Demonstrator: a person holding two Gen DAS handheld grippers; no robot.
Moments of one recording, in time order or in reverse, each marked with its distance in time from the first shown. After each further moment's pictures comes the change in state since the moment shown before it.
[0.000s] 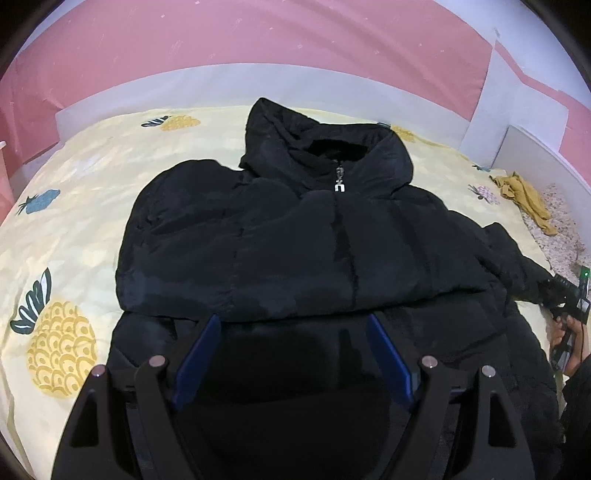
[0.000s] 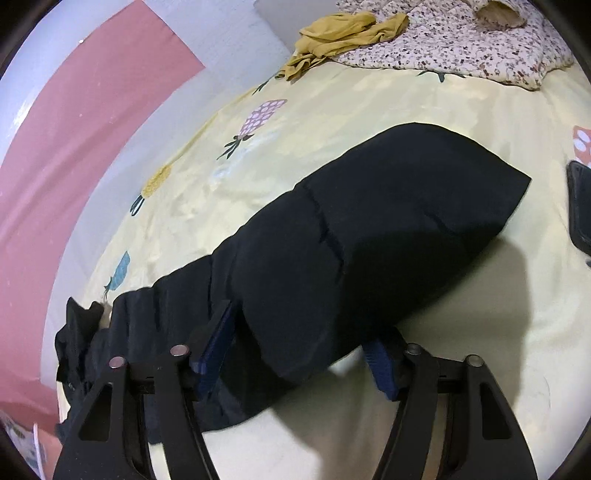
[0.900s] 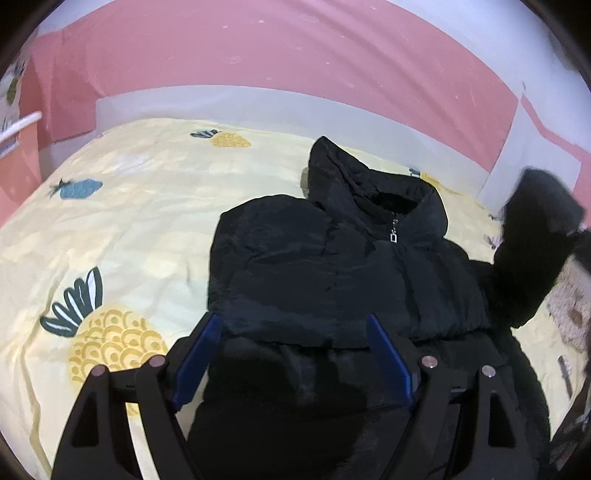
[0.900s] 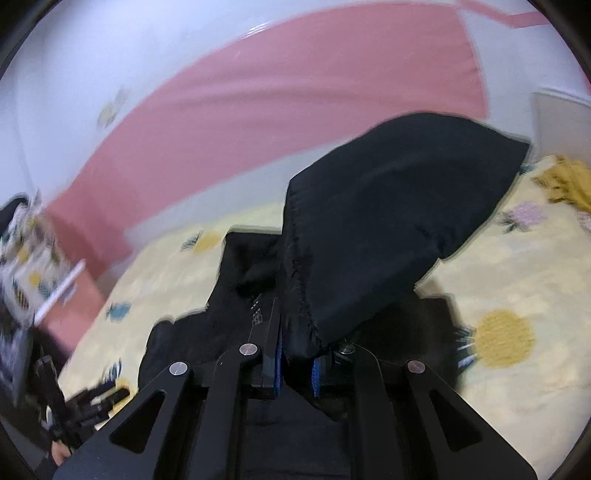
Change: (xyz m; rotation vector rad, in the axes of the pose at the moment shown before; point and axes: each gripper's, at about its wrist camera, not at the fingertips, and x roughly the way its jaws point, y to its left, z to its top) left arm -0.035 0.093 0.004 -0.141 -0.115 -0.004; right arm -0.105 0.353 -0.131 -0.692 0.042 0.429
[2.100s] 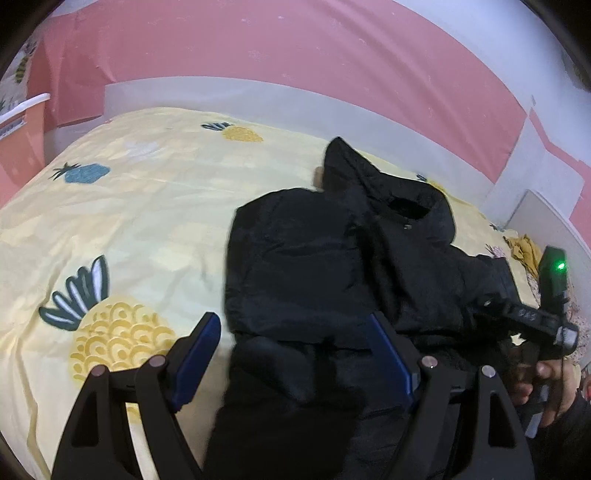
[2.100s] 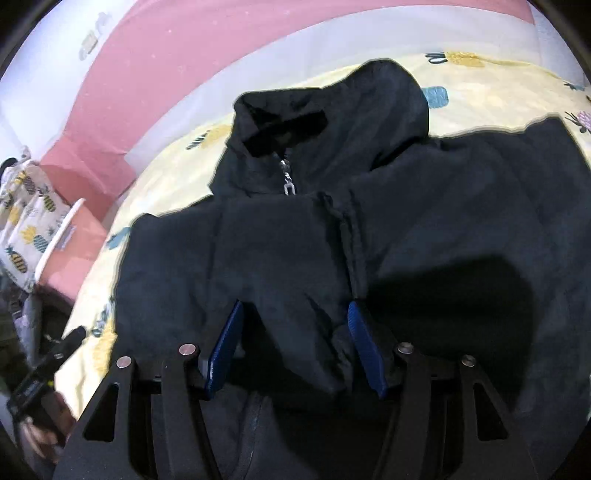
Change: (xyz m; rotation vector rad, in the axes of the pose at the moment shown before) left arm 0.002 0.013 0.004 -0.032 0.007 -0.014; right arm 0.139 0.023 -0.081 0.068 0.279 0.092
